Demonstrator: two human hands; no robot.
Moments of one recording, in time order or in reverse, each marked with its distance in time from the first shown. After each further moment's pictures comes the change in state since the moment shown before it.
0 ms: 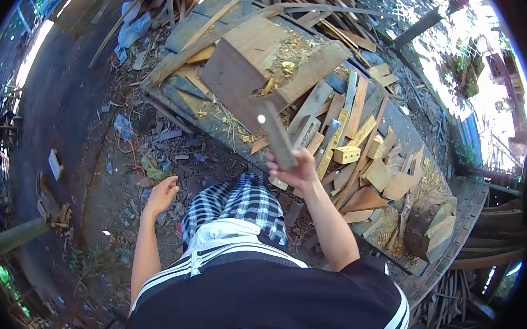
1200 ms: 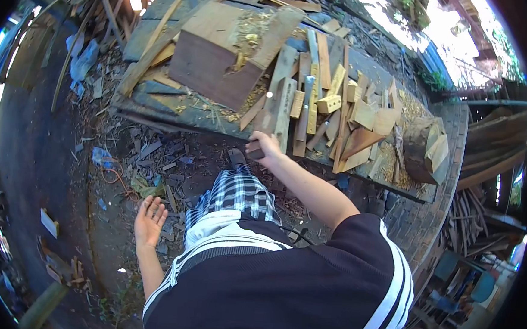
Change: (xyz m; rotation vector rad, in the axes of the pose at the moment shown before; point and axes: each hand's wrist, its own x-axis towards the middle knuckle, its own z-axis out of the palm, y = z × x) left_hand -0.040 -0.085 -0.039 -1.417 -0.057 -0.332; right_hand 0.054 0.102 -0.024 -0.254 1.177 -0.464
